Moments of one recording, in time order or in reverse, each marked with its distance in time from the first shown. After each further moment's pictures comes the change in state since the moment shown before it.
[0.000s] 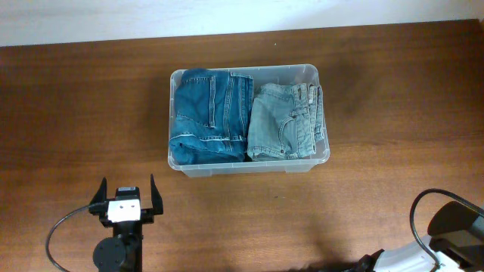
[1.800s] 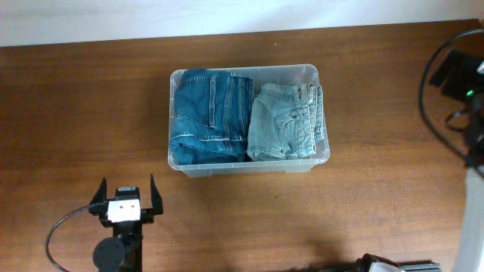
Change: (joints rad) left arm 0.000 0.000 0.000 0.000 -0.002 0.000; right arm 0.347 -0.527 -0.780 0.983 -0.095 -0.211
